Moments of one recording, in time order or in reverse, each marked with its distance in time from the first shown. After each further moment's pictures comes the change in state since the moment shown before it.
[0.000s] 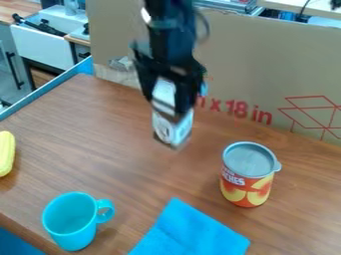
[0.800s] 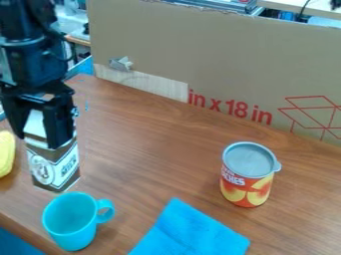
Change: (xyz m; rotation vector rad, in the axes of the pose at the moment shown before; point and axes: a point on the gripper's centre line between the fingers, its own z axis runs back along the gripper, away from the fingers) arm -0.128 0.077 -0.006 -0.072 0.286 0.219
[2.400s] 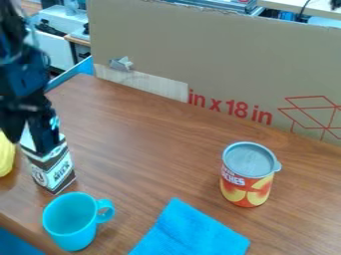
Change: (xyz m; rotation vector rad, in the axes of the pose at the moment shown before) arm 0.016 0.033 -0.016 -0.019 -0.112 -0.065
